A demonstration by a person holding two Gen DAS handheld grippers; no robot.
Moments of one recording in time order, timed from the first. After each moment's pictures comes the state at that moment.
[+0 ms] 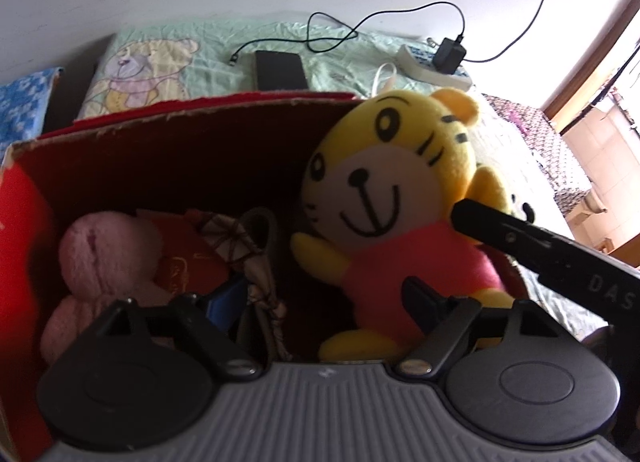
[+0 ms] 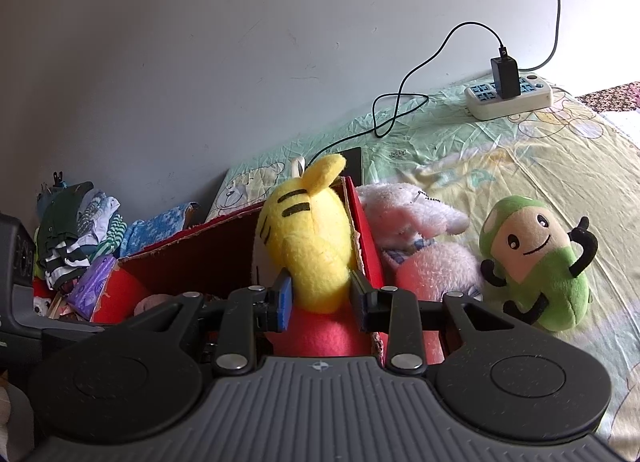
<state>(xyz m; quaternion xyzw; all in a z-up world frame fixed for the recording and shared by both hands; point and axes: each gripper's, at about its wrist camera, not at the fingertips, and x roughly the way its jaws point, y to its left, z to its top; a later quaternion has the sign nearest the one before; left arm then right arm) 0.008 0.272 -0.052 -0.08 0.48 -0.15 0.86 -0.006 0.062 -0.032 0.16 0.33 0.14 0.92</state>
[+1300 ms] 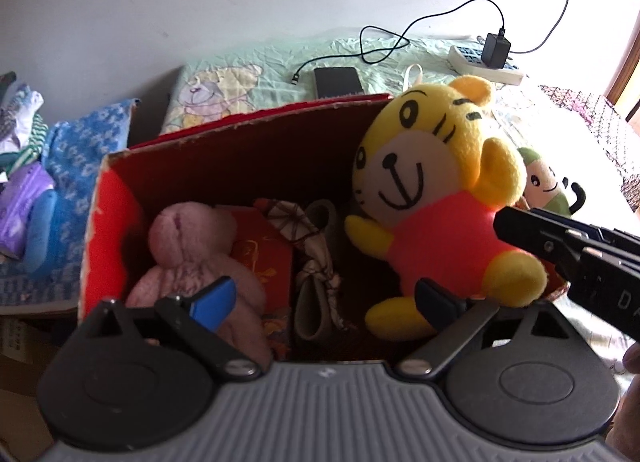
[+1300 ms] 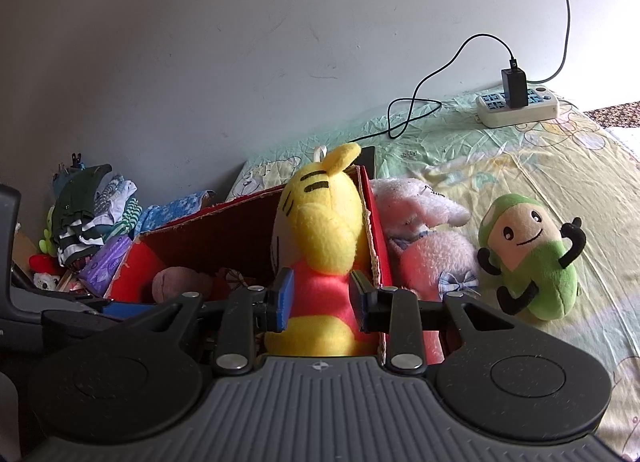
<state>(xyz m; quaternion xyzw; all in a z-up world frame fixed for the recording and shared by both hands) -0.037 0.247 -0.029 0.01 0.47 -0.03 0.88 -0.037 0.060 -0.025 0.14 0.32 0.16 0.92</state>
